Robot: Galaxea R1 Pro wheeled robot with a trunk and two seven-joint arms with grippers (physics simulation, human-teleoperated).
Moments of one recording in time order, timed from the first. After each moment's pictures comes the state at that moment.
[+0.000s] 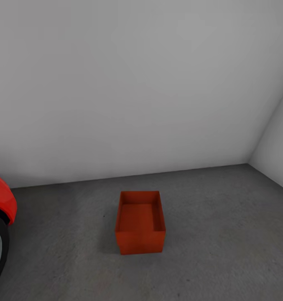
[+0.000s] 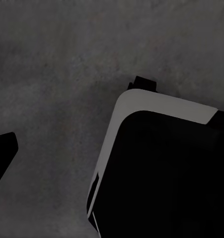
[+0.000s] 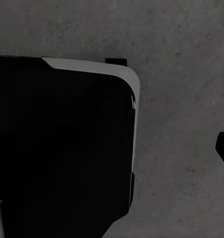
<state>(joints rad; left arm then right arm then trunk) -0.24 0.06 0.00 -0.02 0.27 -0.01 0.09 -0.12 -0.04 0.04 0.03 -0.01 -0.24 0.05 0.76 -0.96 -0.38</state>
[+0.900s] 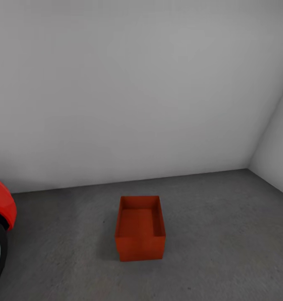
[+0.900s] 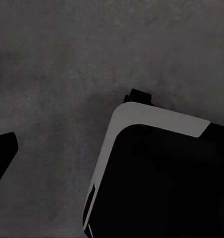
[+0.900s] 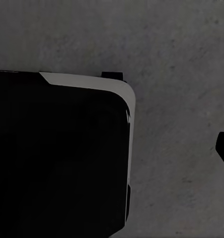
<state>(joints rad) -0.24 0.06 0.00 -0.02 0.27 -0.01 0.09 -0.12 -0.05 0.04 0.03 -0.01 -0.24 0.05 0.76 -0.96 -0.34</state>
